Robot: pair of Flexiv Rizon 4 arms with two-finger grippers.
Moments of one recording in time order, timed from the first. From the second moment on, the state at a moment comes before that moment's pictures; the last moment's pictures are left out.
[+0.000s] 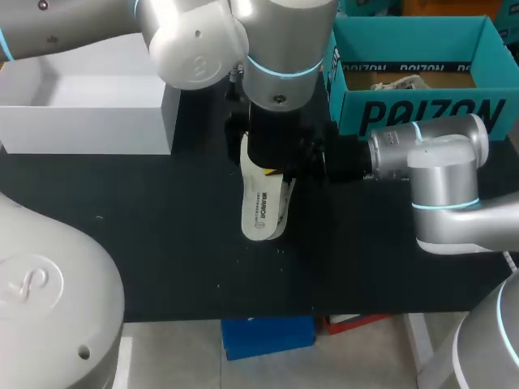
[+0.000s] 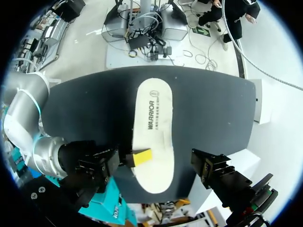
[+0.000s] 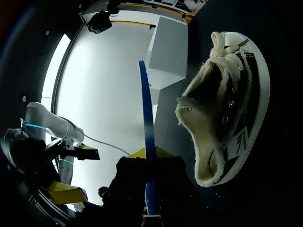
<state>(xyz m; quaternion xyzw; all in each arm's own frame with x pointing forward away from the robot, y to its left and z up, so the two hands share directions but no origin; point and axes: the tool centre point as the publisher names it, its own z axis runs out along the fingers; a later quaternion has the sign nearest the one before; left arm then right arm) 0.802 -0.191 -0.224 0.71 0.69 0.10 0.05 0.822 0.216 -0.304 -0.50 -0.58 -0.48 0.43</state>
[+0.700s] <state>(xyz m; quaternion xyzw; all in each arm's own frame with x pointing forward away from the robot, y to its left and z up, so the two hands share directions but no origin) 0.890 -0.196 -0.221 0.72 0.69 0.08 0.06 0.822 0.216 -0.304 -0.50 -0.58 -0.48 0.43</state>
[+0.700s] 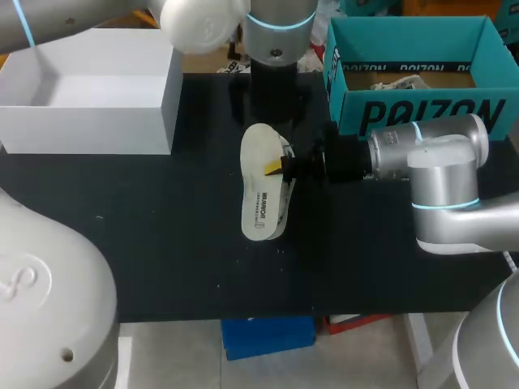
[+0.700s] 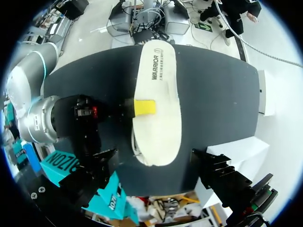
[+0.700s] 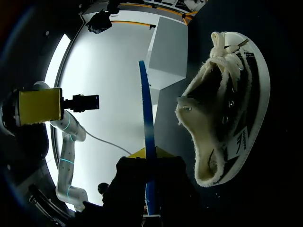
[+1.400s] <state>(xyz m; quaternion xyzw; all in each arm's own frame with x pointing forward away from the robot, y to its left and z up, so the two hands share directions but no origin) 0.932 -0.192 -0.239 0.71 0.70 0.06 0.08 0.822 0.216 -0.304 -0.50 -0.58 -0.48 0.43</state>
